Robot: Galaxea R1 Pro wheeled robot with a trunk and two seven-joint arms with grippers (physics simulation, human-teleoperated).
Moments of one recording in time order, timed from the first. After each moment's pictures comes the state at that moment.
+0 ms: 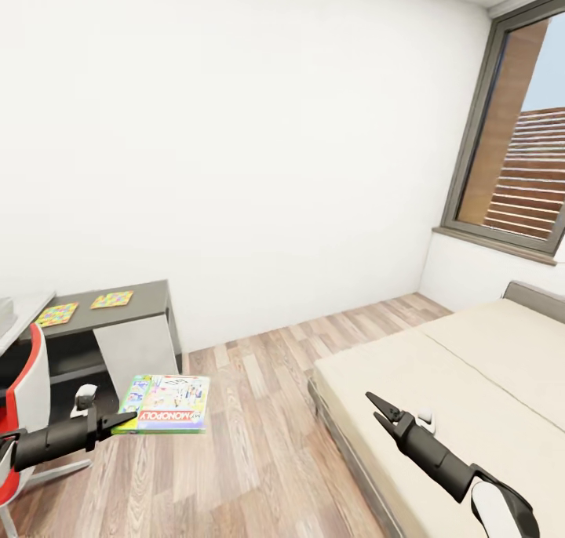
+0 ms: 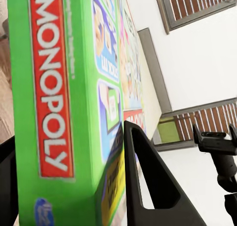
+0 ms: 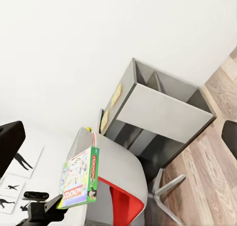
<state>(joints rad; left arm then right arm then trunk) -0.54 0.45 0.40 -0.58 0.01 0.83 -1.43 -0.12 -0.05 -0.27 -1.35 -0.87 0.72 0.57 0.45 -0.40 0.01</state>
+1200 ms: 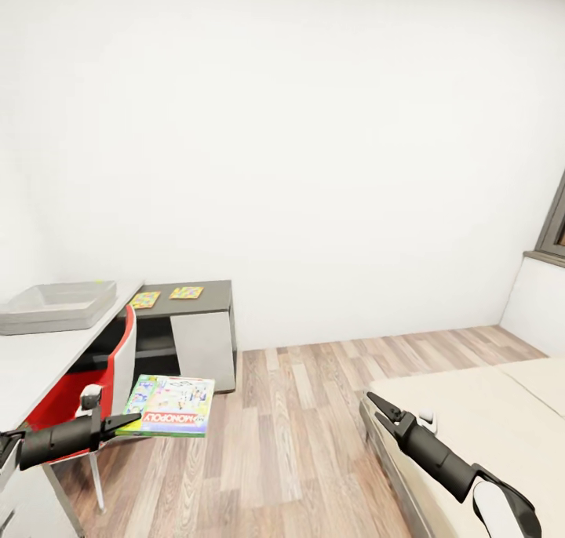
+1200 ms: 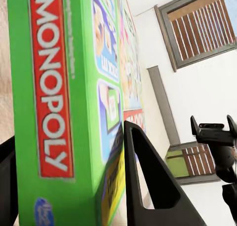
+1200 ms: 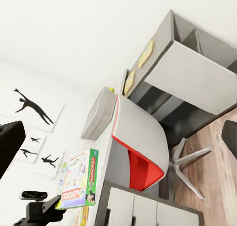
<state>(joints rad) -0.54 0.44 0.36 -0.59 0.02 0.83 -1.45 -0.12 -0.06 -0.27 -1.35 -0.86 0.72 0.57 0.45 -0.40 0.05</state>
